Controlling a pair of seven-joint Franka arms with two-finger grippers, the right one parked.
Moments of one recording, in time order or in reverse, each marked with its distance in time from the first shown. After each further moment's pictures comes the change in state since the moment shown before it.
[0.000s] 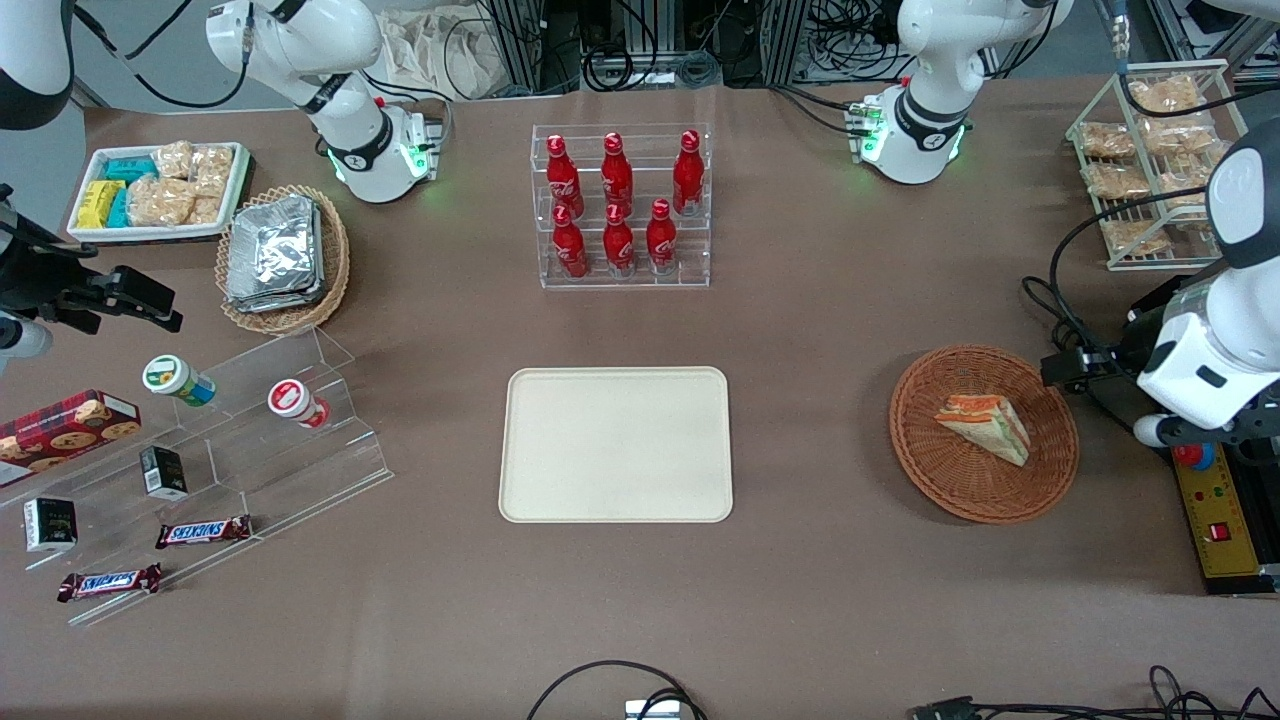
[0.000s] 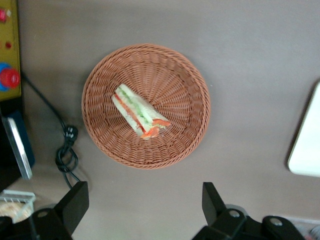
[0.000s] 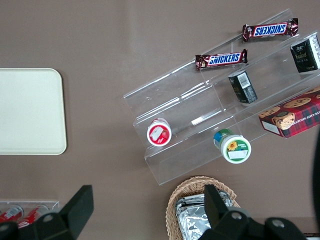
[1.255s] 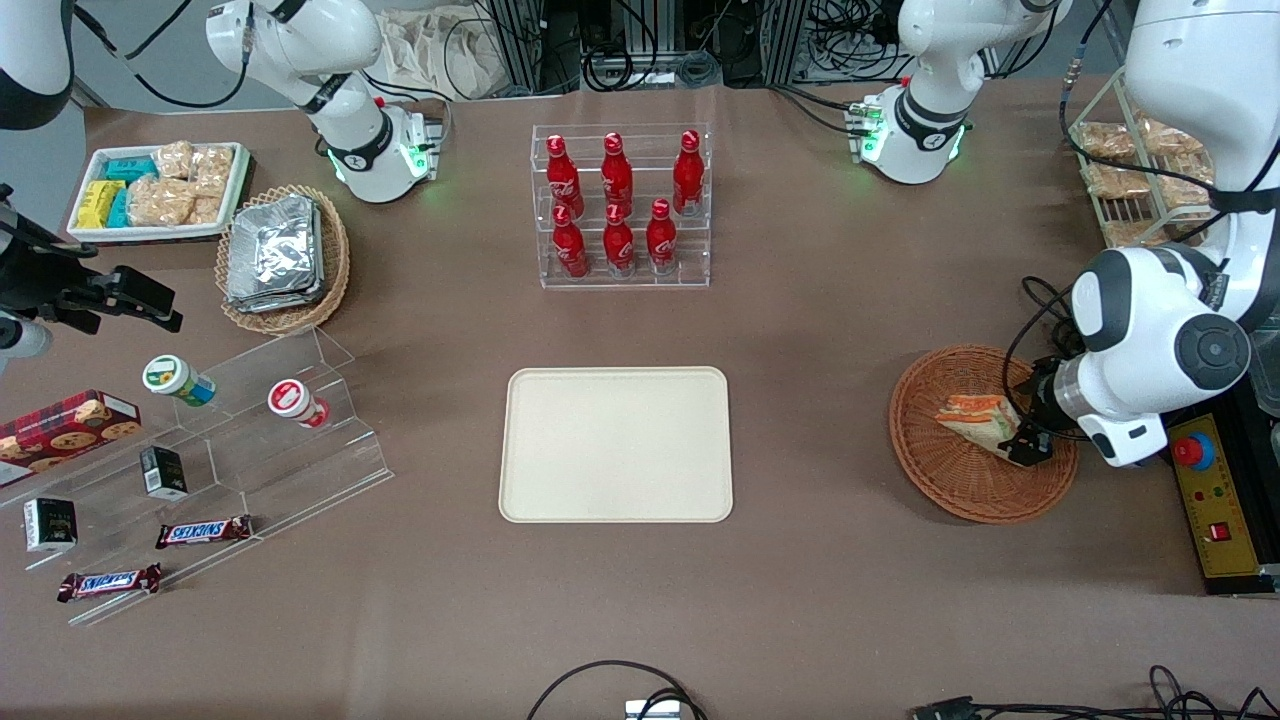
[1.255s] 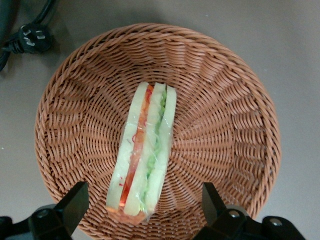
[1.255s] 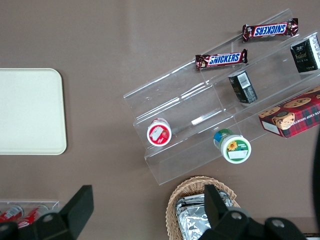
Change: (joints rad) arm 0.034 0.075 0.043 -0.477 0.003 0.610 -0.953
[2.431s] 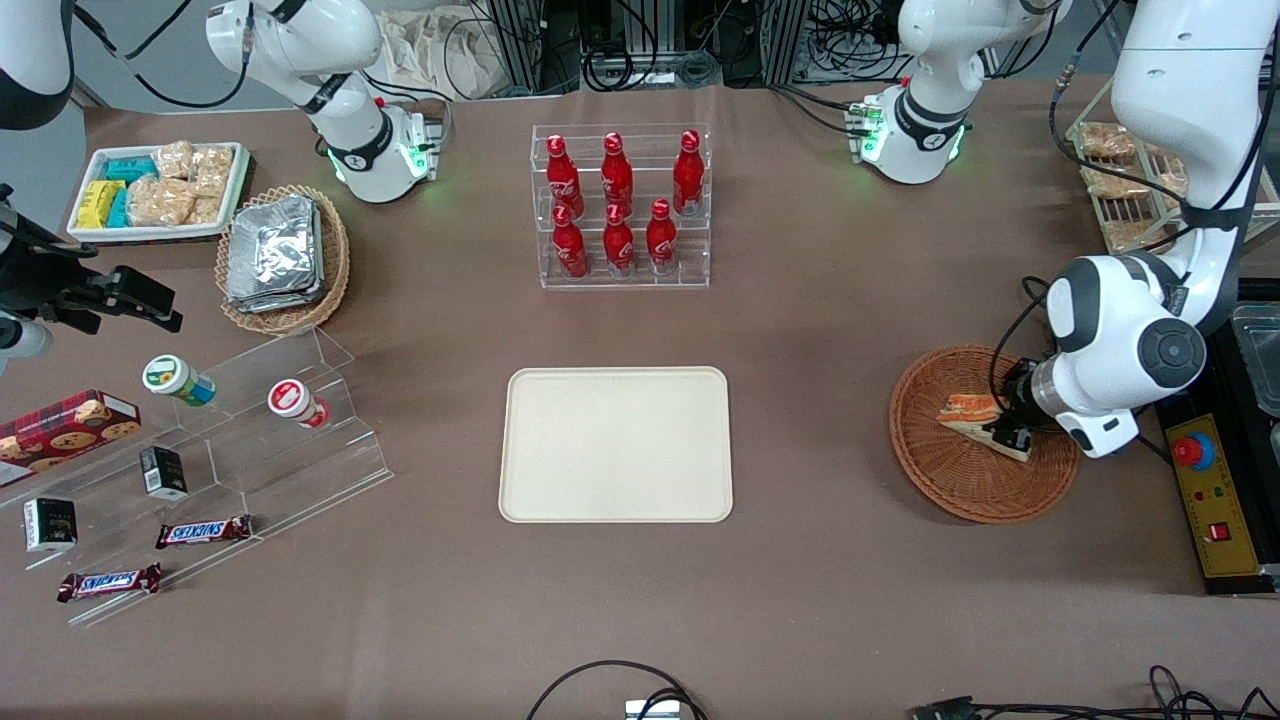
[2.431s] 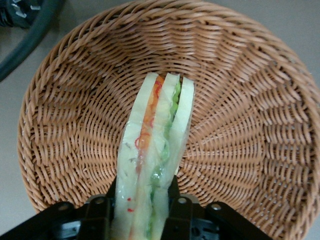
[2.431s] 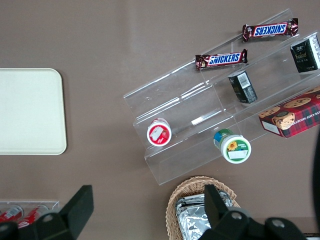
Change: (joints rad) arm 0.003 0.024 0.005 -0.090 0.000 0.125 -0.065
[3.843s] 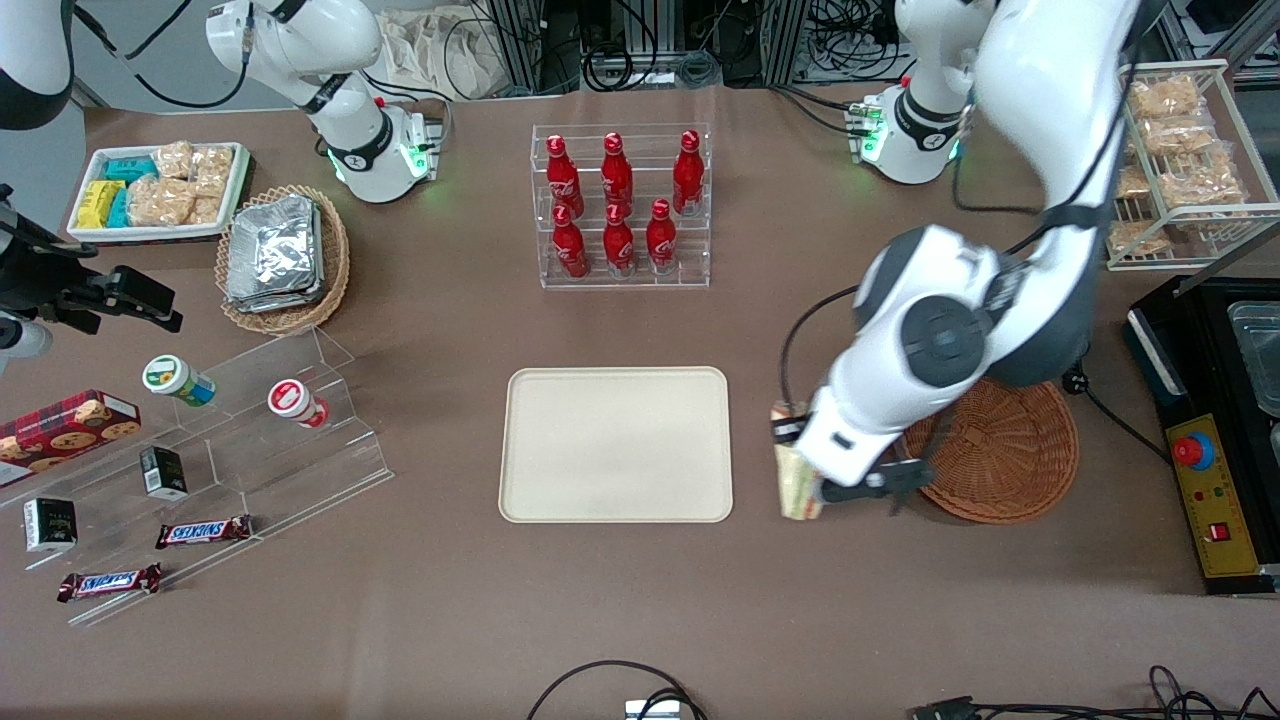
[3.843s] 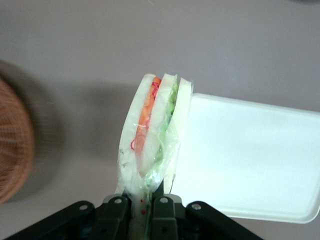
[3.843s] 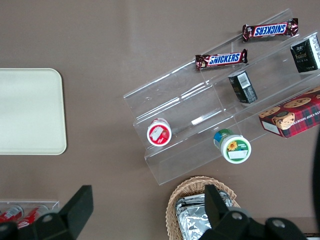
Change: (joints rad) arm -0.499 0.265 -0.082 0.779 -0.002 -0.459 0.637
